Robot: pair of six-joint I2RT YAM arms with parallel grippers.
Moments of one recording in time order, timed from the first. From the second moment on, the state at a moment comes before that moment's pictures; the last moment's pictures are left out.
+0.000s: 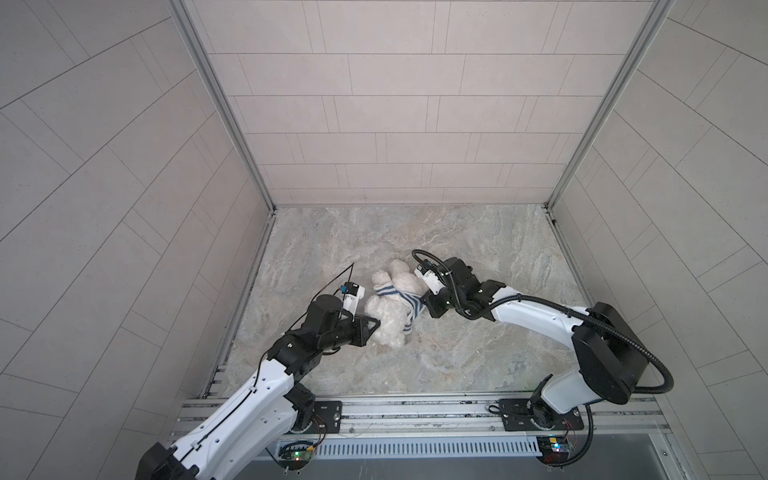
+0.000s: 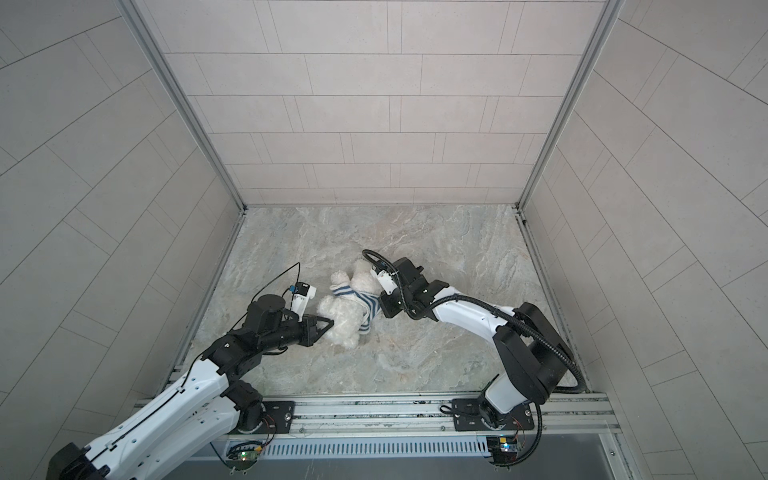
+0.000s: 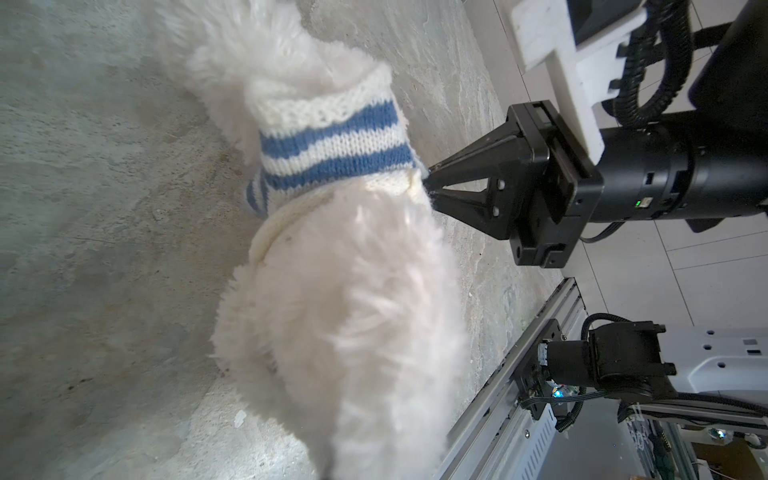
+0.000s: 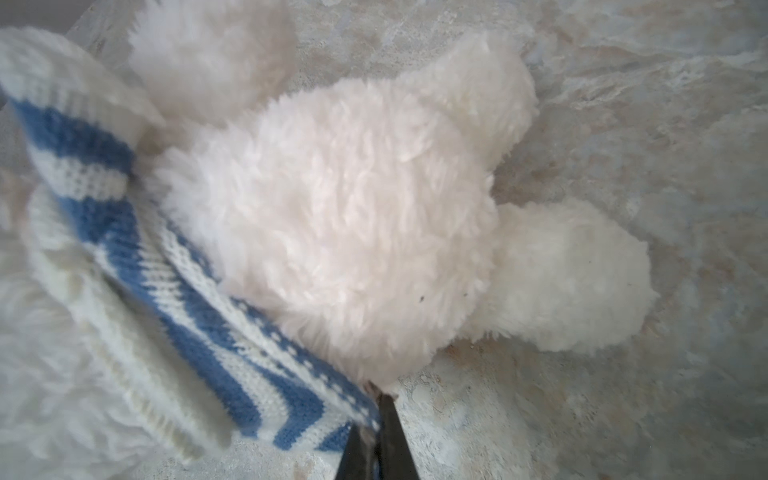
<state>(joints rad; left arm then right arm) -0.52 0.72 0.42 -0.32 0.40 -0.55 0.66 1.52 0.92 -0.25 -0.19 0.10</state>
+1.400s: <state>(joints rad) -0.44 0.75 0.41 -0.11 0.57 -0.82 0.66 1.00 0.32 0.27 -0.23 0.33</state>
